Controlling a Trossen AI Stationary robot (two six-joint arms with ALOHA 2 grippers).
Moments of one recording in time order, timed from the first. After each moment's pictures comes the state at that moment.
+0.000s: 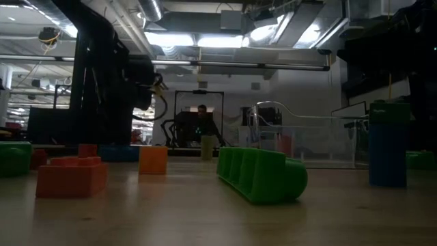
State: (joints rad) left arm 0.61 1.44 0.73 -0.62 0.29 0.03; right arm -0.11 0.01 0.01 0.18 0.01 0.00
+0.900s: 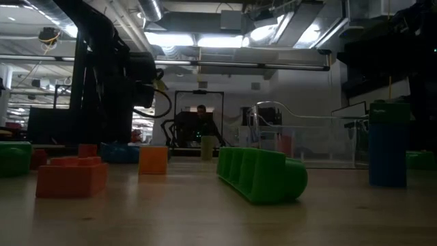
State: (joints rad) left arm 0.56 1.44 0.73 -0.61 0.36 0.01; right arm -0.11 0.01 0.01 0.15 0.01 0.00
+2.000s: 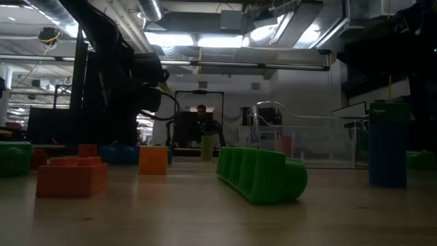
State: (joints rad) left arm 0.47 1.50 0.73 -0.51 0.38 -0.06; right arm -0.11 0.01 0.01 0.16 0.01 0.00
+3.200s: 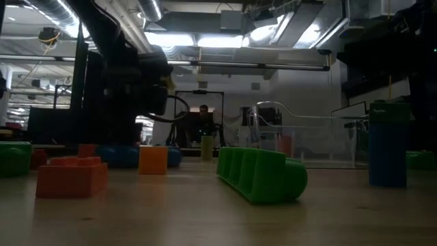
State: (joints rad) left arm 0.33 1.60 0.73 -0.42 0.54 -0.12; right arm -0.11 0.01 0.01 0.16 0.01 0.00
